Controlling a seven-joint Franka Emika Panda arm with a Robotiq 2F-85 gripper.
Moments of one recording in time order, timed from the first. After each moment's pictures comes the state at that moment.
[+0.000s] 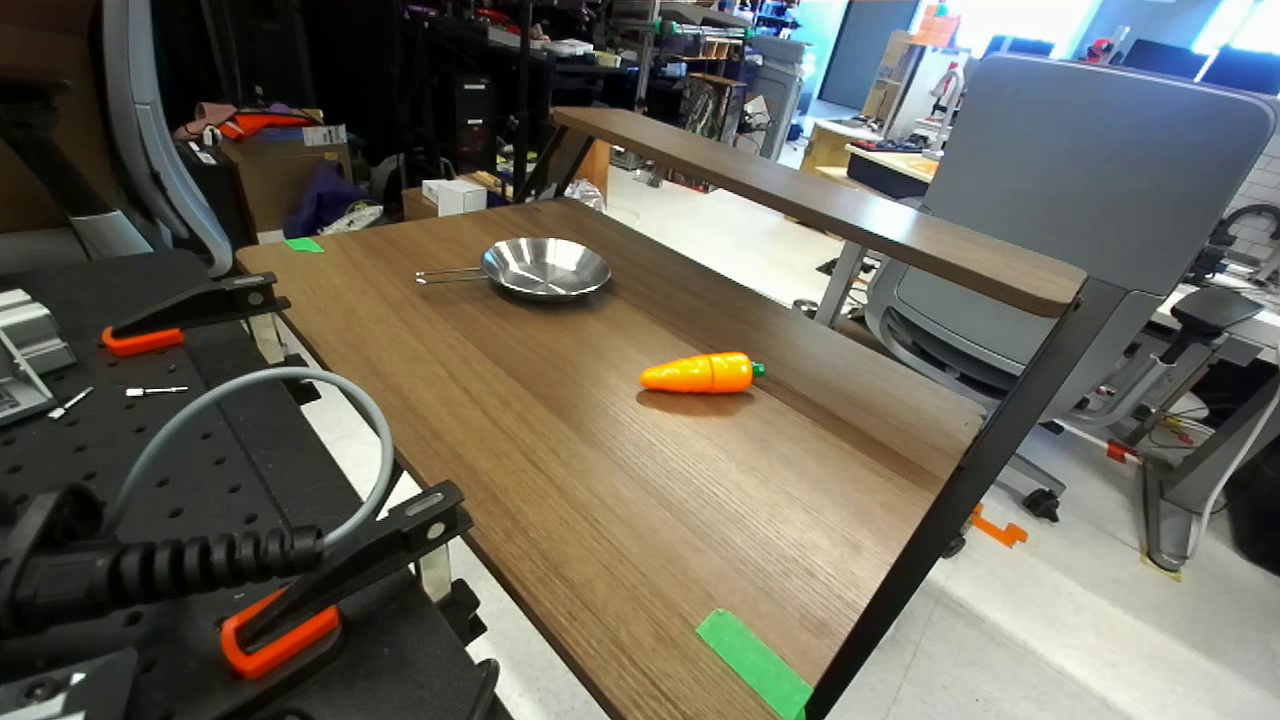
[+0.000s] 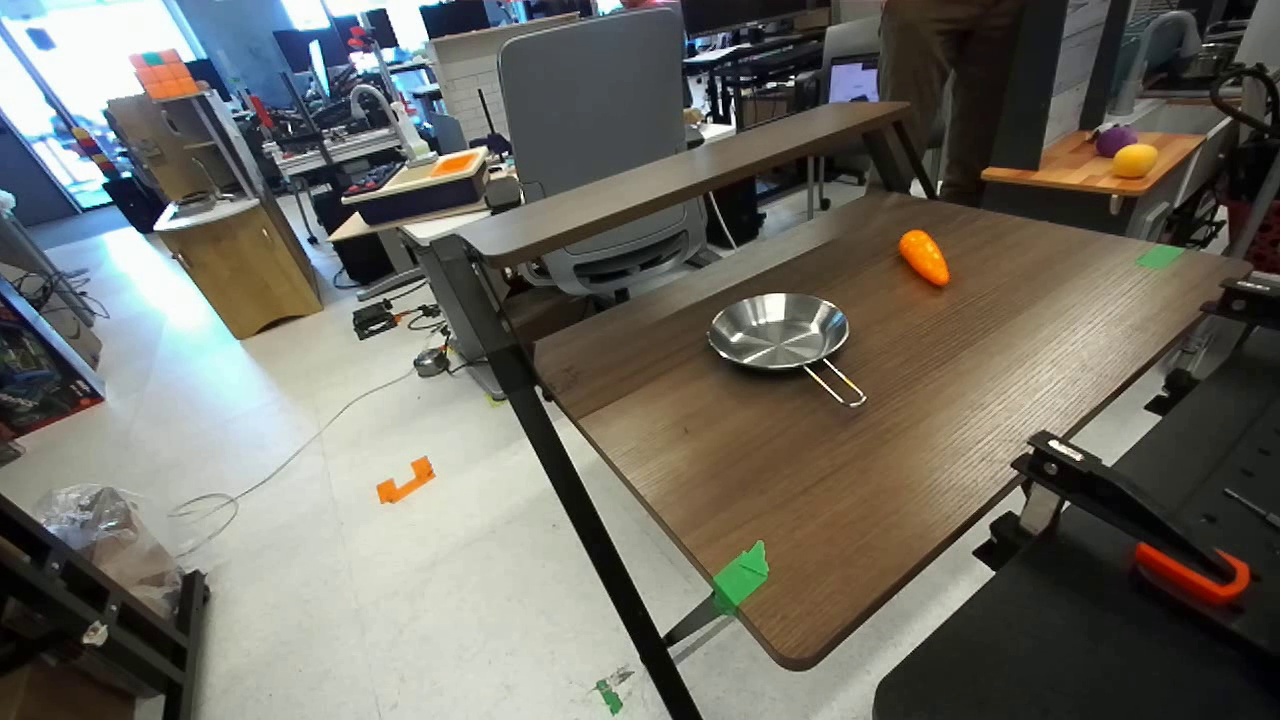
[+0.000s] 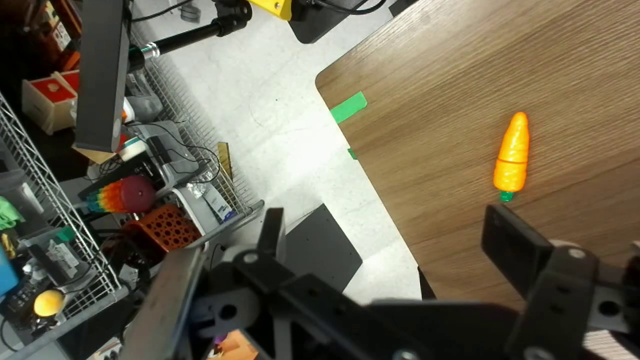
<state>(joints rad) -0.05 0.12 0.04 -1.82 -0.44 1.67 0.64</state>
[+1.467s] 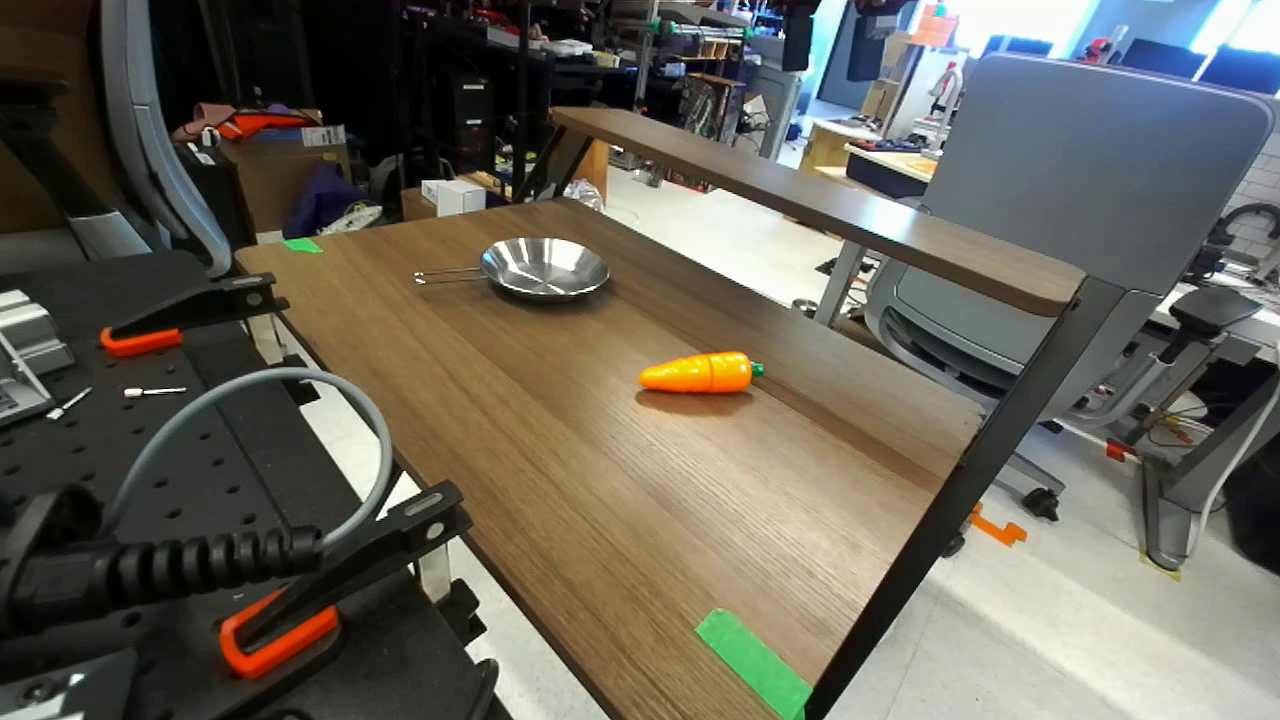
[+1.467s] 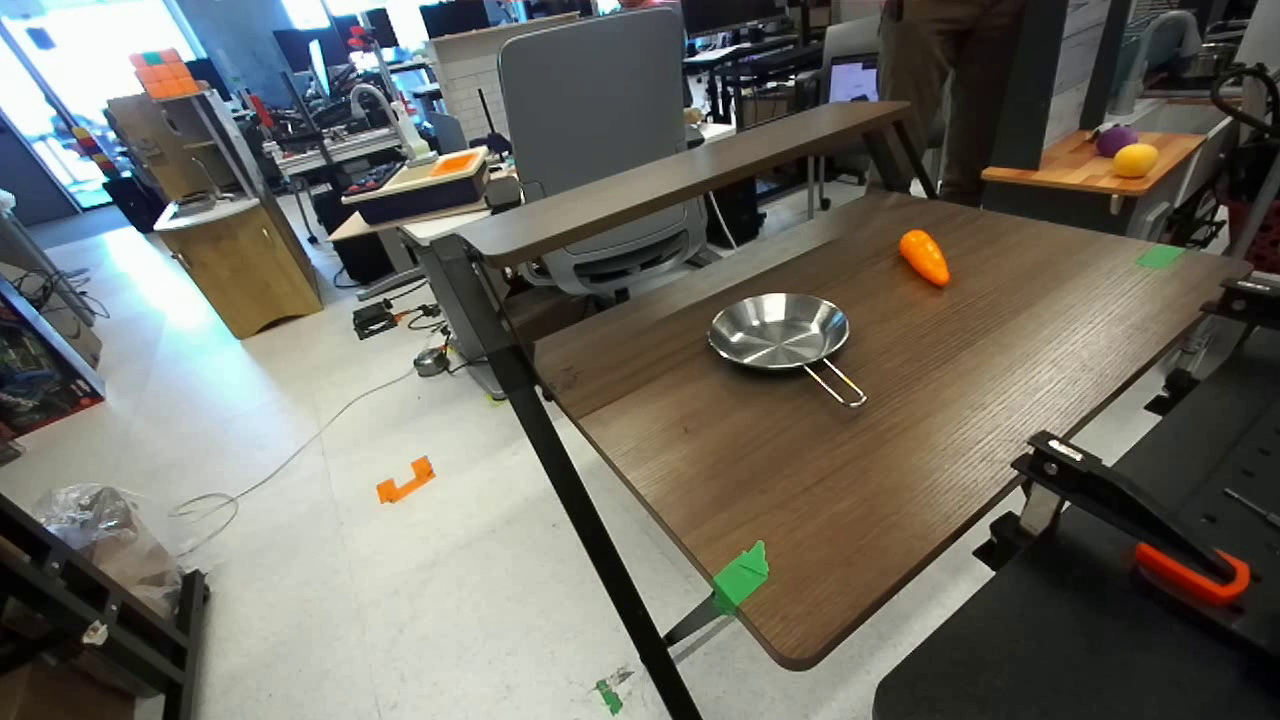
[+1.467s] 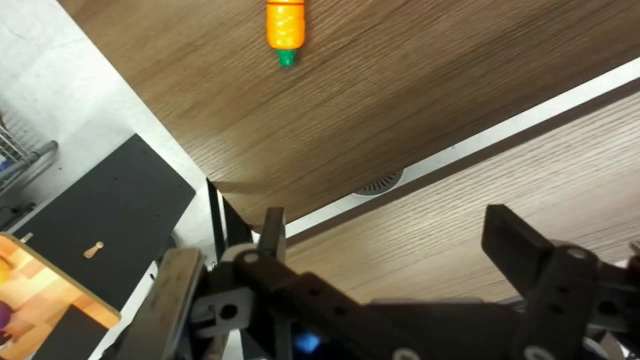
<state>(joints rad) 0.00 0.49 -0.05 -1.64 -0.19 2.27 0.56</state>
